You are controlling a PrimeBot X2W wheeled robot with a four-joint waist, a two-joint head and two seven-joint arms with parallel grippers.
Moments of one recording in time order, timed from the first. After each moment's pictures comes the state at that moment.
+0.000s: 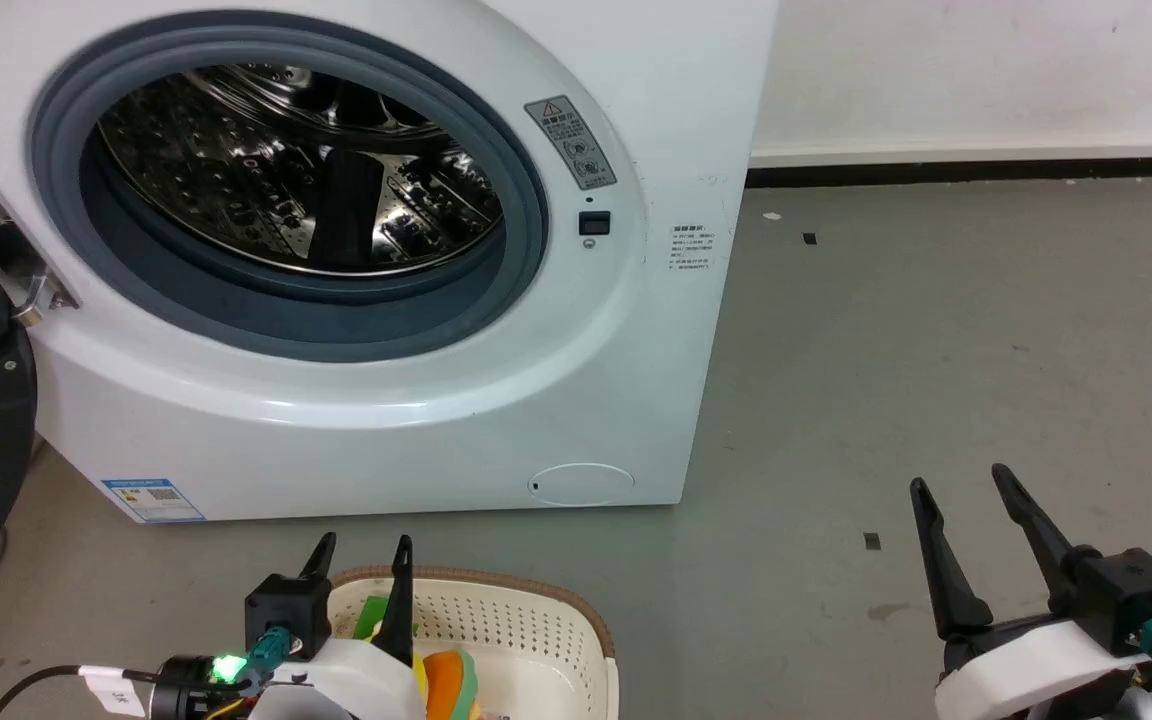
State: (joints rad) left arm -0.04 0.05 -0.06 0.23 -0.07 0.00 -0.07; right arm 0.01 -0.05 -0.03 -0.02 0.06 0.13 -0.07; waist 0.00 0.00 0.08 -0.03
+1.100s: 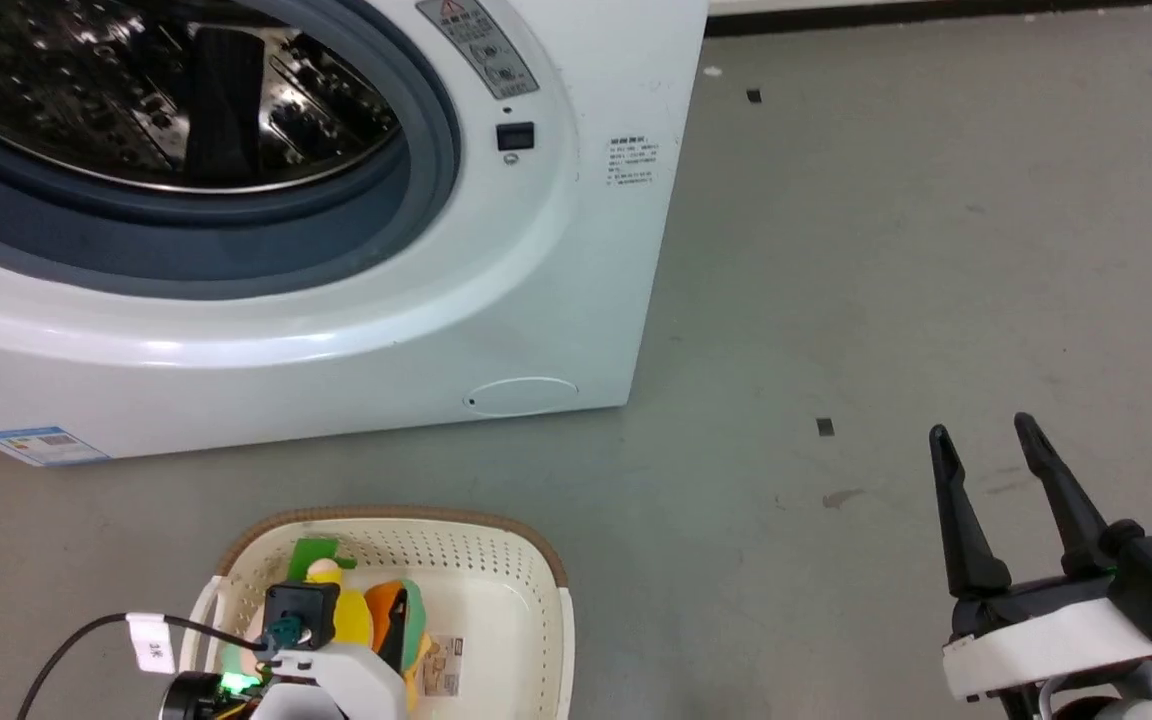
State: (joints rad) left arm -0.21 0.12 -0.12 0.67 -0.14 -0.04 -0.10; right arm -0.02 -0.05 -0.03 -0.07 0.13 0.13 -0.14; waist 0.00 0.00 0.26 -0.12
